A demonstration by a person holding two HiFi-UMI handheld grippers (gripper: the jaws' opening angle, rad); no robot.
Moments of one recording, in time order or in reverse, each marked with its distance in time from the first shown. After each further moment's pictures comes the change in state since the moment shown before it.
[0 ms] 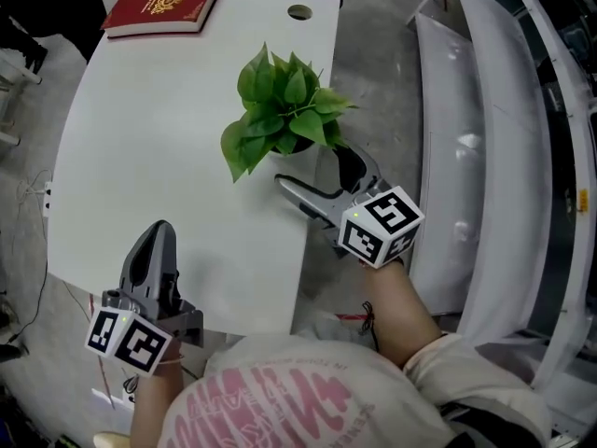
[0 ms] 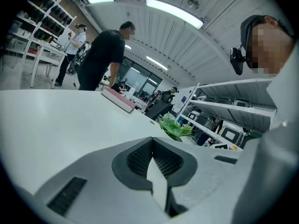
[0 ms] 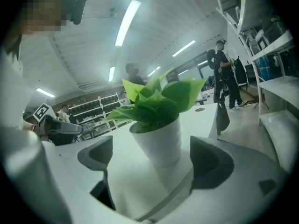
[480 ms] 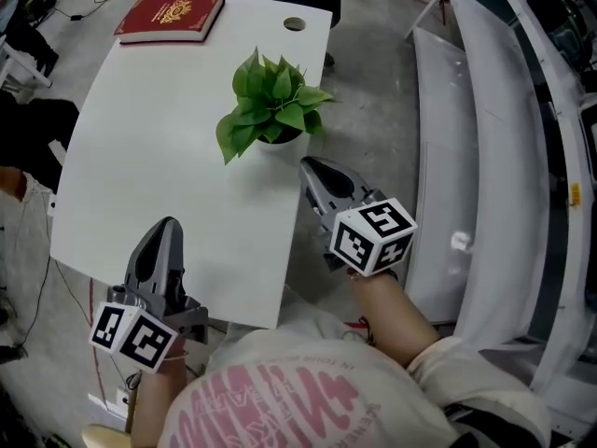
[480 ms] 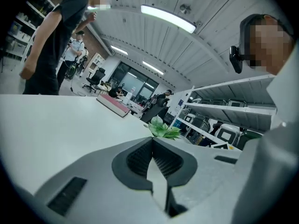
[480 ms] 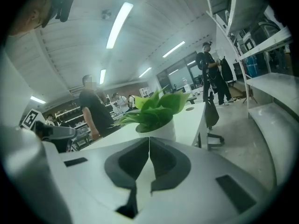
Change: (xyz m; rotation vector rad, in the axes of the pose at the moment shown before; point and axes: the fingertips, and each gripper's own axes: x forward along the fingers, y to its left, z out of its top) left arm -0.023 -0.045 -0.001 0.036 -0.062 -0.024; right arm -0.042 0.012 0.003 0.082 -0.002 -0.088
